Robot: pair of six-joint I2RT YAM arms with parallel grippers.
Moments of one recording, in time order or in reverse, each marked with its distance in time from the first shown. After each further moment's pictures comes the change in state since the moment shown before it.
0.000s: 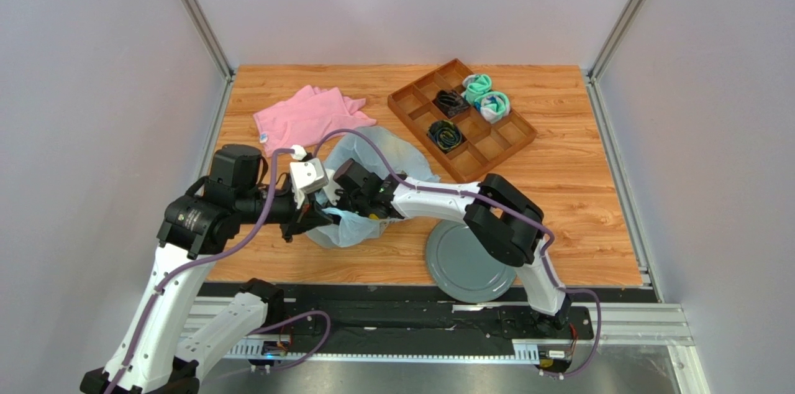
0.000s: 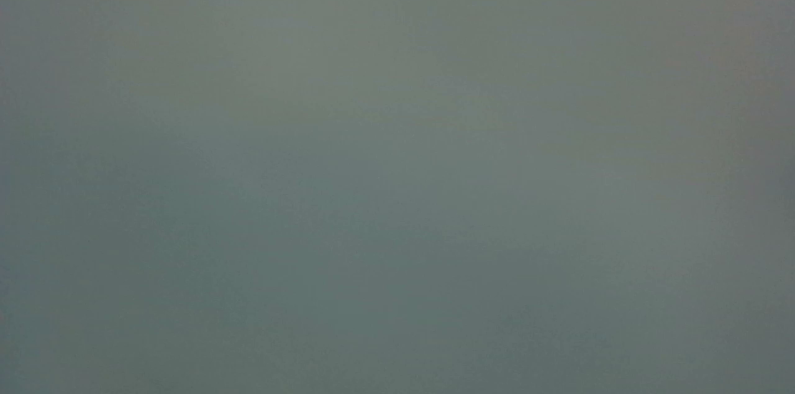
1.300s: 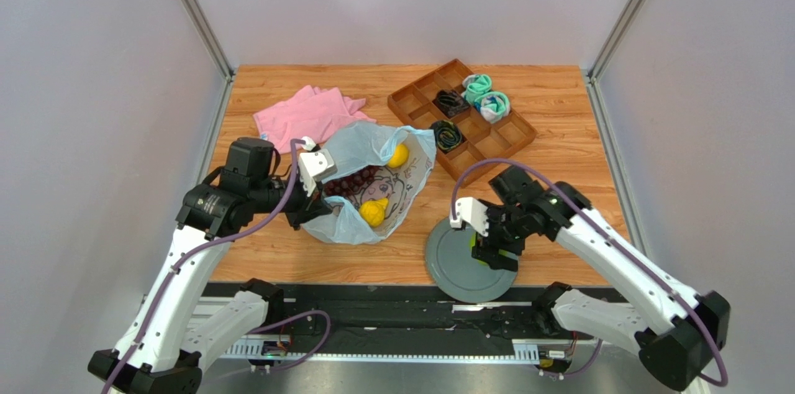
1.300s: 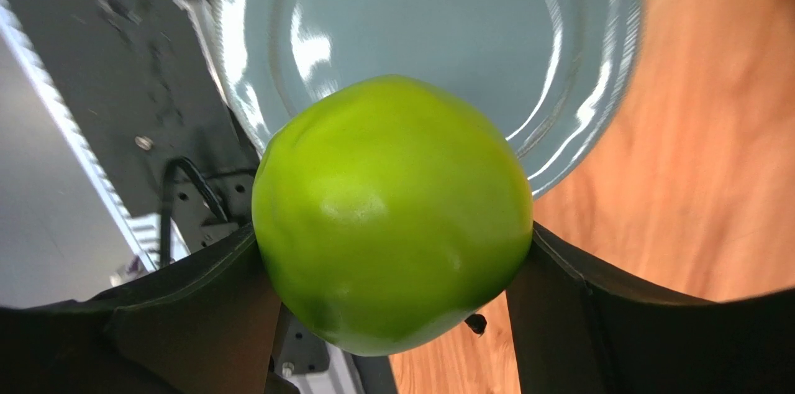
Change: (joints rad) left arm 0.011 0.056 -0.070 0.097 -0.117 -0.011; right arm -0.409 -1.105 -0.549 -0.927 -0.071 -0.690
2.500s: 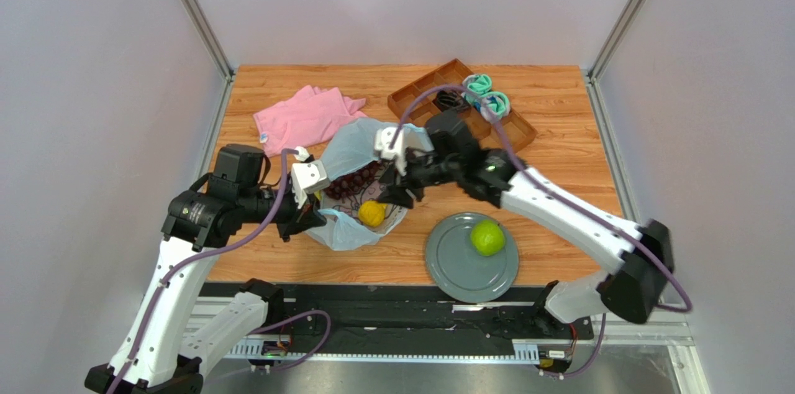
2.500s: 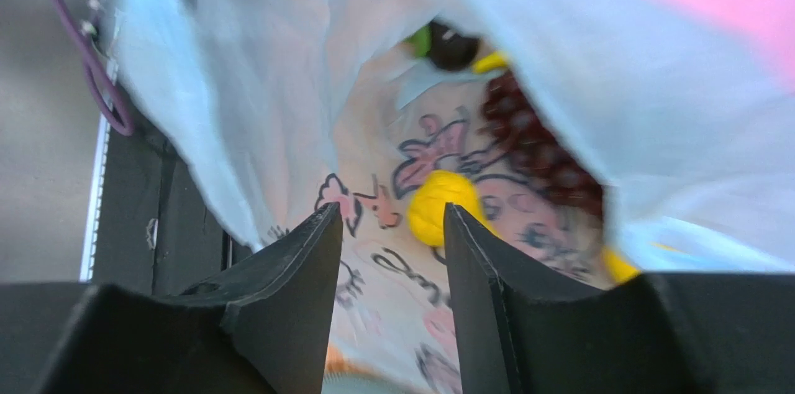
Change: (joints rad) left arm 0.021 -0.036 0.056 -0.155 0.067 0.079; right arm 0.207 0.379 0.352 0.743 -0.277 0.386
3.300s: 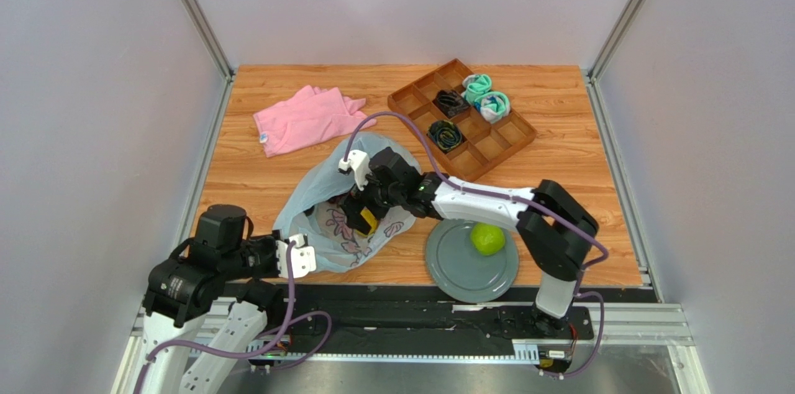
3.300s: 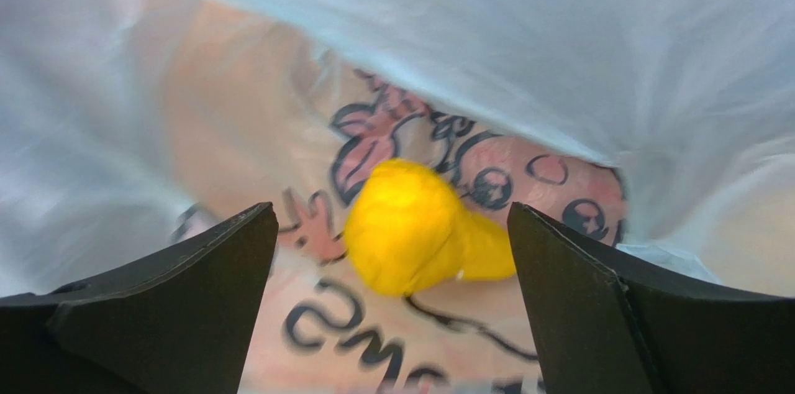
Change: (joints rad) left arm 0.000 -0.379 -0.211 -0.164 -0.235 0.569; right arm 0.130 0.386 -0.109 0.353 0.325 0.366
